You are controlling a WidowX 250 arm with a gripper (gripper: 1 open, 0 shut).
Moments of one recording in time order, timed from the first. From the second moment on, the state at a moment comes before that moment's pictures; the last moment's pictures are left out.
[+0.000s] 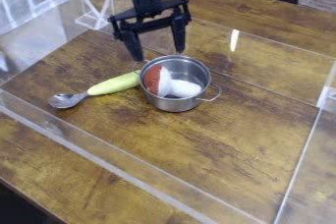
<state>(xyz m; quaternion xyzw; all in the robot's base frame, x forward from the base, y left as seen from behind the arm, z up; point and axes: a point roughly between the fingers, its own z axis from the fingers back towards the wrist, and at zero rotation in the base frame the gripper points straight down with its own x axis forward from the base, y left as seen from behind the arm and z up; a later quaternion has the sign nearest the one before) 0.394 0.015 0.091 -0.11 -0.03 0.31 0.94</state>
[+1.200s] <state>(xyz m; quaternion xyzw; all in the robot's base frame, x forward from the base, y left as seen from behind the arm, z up) 0.395 0.006 0.136 -0.09 -0.04 0.29 0.95</state>
